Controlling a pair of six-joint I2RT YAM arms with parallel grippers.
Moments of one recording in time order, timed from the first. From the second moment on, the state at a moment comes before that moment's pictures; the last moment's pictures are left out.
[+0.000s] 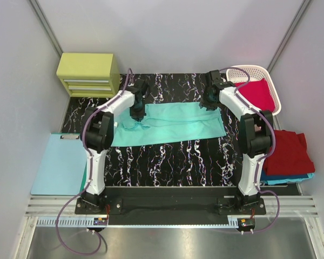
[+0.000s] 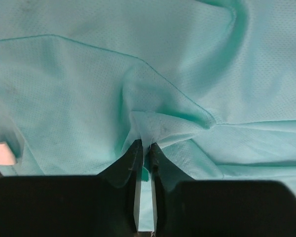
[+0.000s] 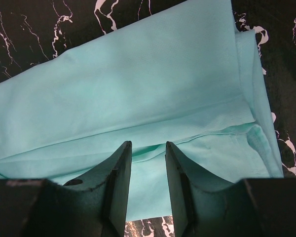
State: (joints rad) left arm -0.36 2.19 1.77 -0.85 -0.12 -0.39; right arm 0.26 2.03 1.68 -0.68 0.10 0.57
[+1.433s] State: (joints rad) left arm -0.51 1.66 1.28 -0.79 -0.21 -0.51; right arm 0.24 2.38 2.07 -0.77 0.14 0.56
